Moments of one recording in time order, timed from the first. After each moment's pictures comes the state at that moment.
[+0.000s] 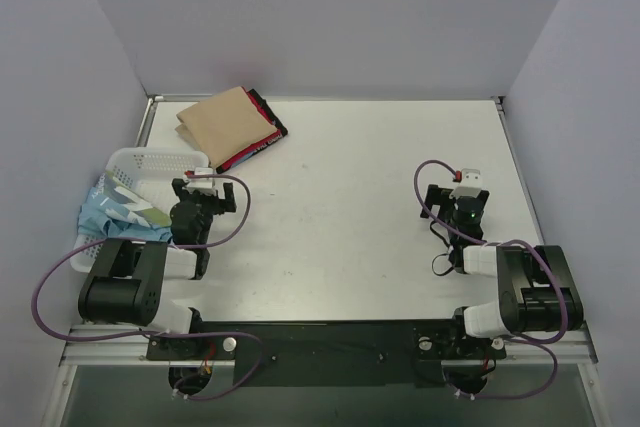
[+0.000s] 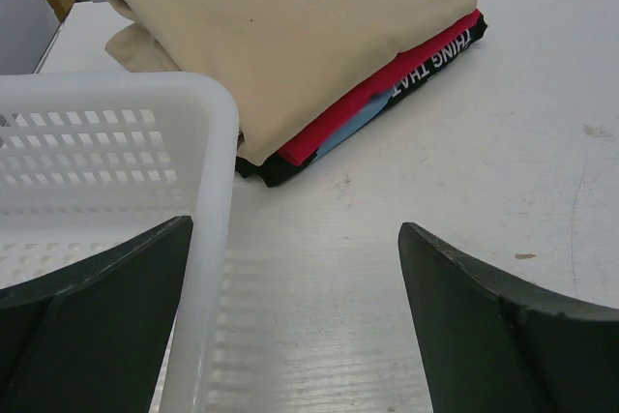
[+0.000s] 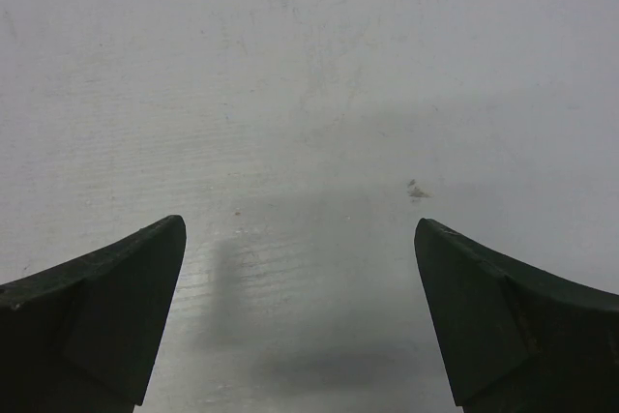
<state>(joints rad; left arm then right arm) -0.10 1.47 0.24 1.17 -0.05 0.04 0.01 1.40 0.23 0.80 0.14 0.05</state>
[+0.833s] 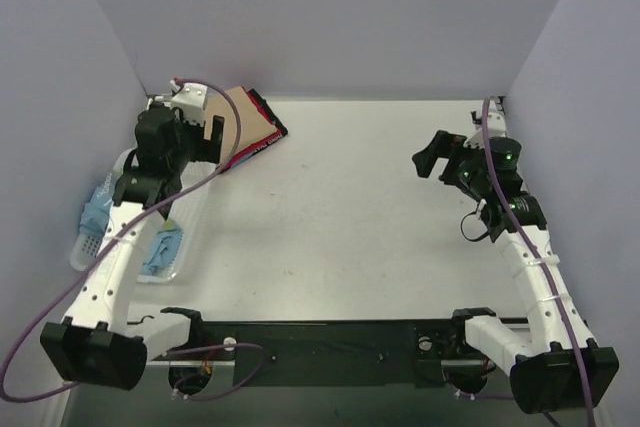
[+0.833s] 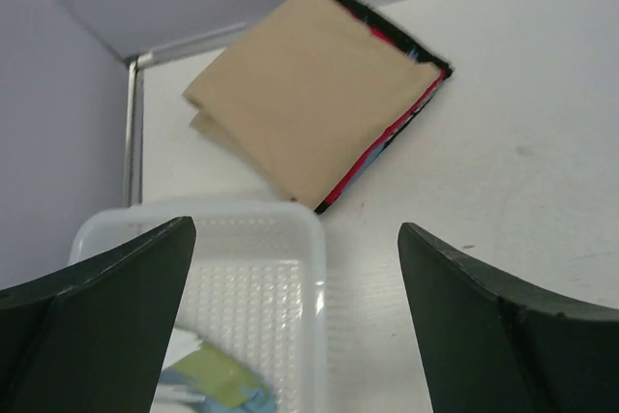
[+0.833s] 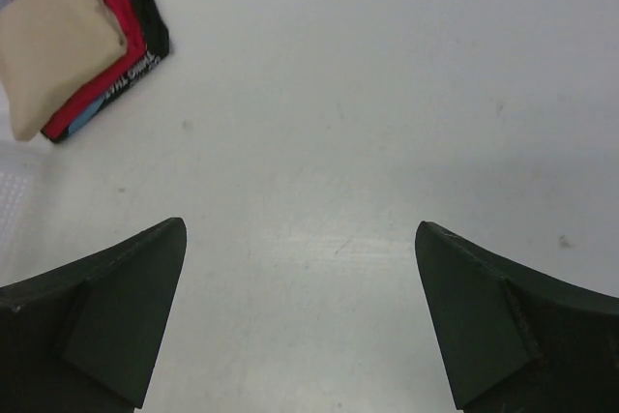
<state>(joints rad) -0.20 1.08 1.11 -0.26 -0.08 0.17 0.05 0.98 0.94 -0.29 -0.17 0.29</state>
